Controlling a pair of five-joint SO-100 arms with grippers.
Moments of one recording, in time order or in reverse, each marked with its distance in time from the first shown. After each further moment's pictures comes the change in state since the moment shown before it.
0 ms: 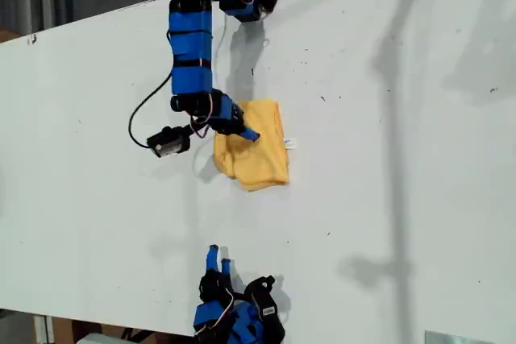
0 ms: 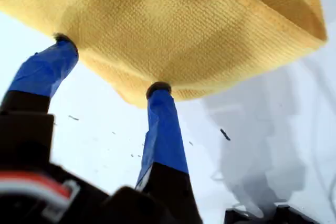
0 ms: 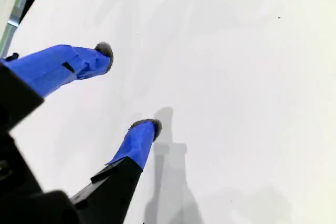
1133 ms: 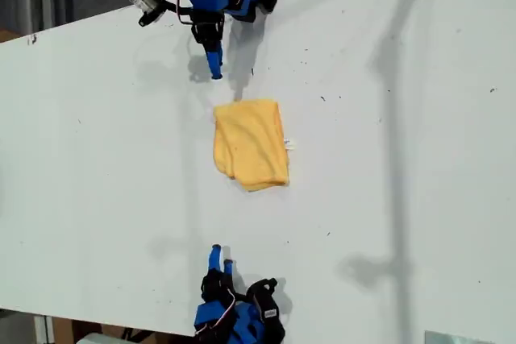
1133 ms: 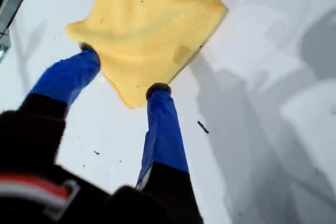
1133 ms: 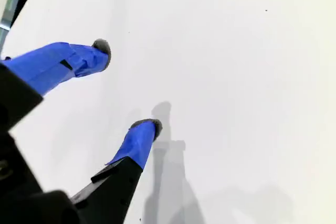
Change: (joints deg) arm 0 1.6 0.0 0.0 1.7 0.6; arm 1 14.2 111.4 83.3 -11.2 15.5
